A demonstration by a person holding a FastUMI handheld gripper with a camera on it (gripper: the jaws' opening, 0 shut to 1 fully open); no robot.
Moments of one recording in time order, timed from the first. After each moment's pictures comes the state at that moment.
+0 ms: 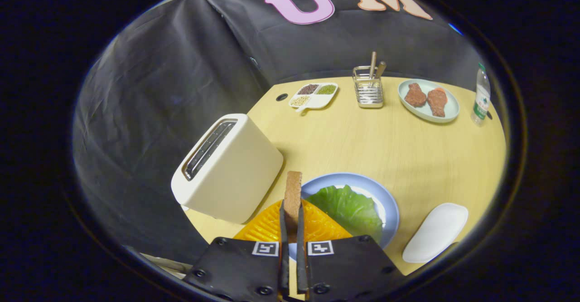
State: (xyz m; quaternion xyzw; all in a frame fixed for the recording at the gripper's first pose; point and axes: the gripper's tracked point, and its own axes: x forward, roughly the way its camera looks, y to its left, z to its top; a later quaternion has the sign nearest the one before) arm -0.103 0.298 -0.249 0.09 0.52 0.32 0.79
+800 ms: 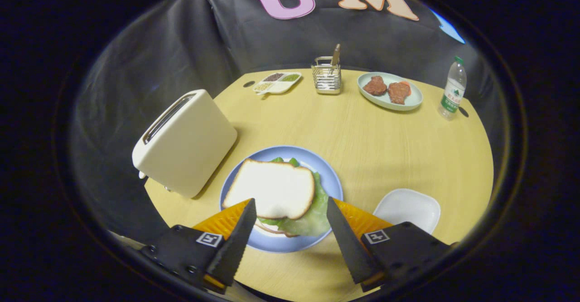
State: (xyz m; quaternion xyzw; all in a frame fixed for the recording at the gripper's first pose) arm -0.112 0.214 -0.282 0.01 0.51 0.28 0.81
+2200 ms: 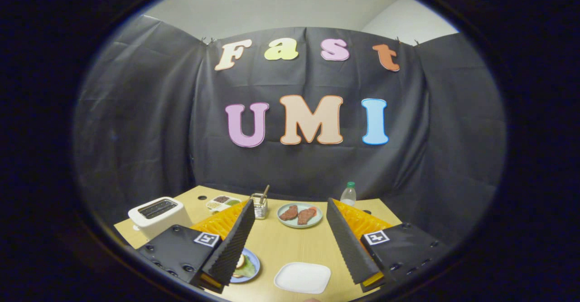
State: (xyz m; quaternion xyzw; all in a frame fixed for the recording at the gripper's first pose) arm -0.053 0.075 -0.025 0.00 0.13 0.10 0.99
